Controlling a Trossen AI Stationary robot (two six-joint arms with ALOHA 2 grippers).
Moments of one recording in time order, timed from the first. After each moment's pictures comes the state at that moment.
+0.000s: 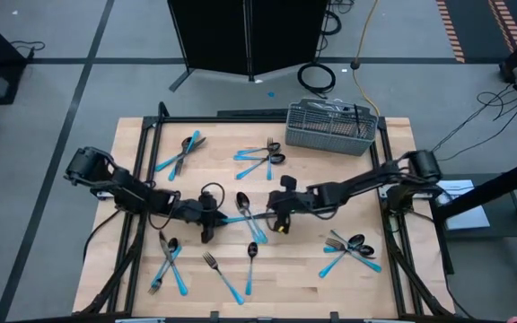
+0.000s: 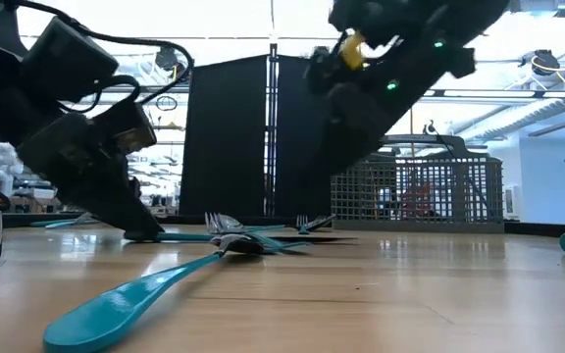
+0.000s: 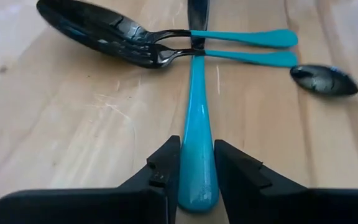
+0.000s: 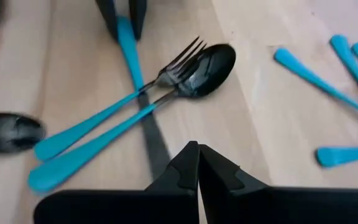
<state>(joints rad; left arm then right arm) -0.24 1.55 0.25 0.64 -0.10 -0.50 0.13 1.73 0.93 0.03 0.25 0.21</state>
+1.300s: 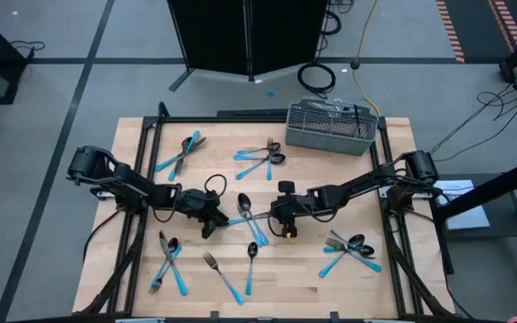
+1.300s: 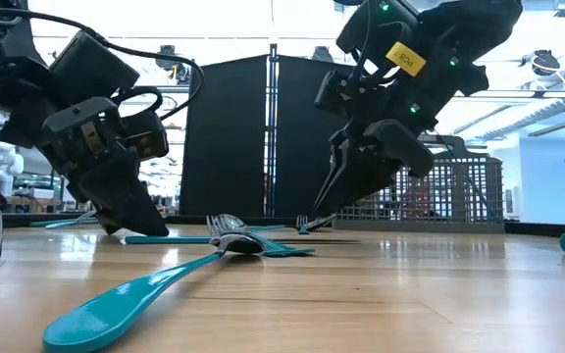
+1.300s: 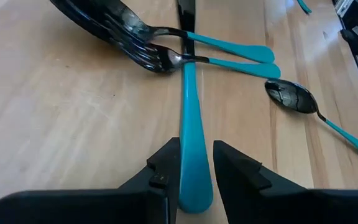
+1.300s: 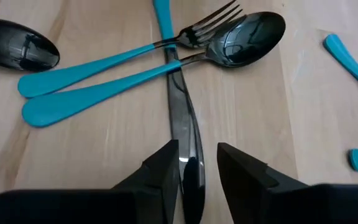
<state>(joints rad) -0.11 1.55 0.26 0.67 0.14 -0.57 0.13 1.77 0.89 0.04 0.18 -0.01</state>
